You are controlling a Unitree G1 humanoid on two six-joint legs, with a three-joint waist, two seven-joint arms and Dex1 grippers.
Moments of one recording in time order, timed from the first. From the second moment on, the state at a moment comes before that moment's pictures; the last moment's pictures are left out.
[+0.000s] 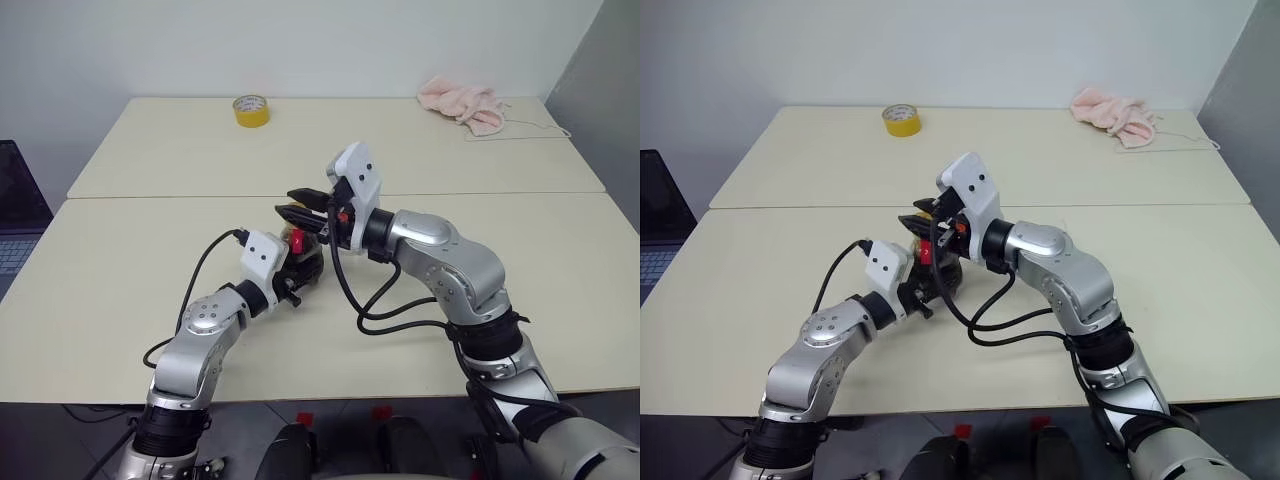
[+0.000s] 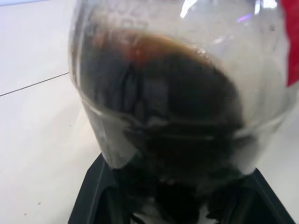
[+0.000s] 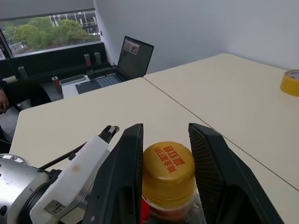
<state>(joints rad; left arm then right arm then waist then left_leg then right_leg) -0.21 0.37 -0.05 -0.29 -0.26 0.49 -0.51 -0.76 -0.13 0.25 -0.21 0.41 0.75 0.50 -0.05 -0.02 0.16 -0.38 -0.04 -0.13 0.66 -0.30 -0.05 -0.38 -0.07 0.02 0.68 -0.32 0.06</state>
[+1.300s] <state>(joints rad) -0.19 0.41 -0.05 -0.35 -0.26 0.47 -0.56 -1.00 -0.29 0.28 0.34 0.26 0.21 1.04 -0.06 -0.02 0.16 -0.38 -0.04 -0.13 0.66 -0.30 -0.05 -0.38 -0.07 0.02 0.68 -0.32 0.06</state>
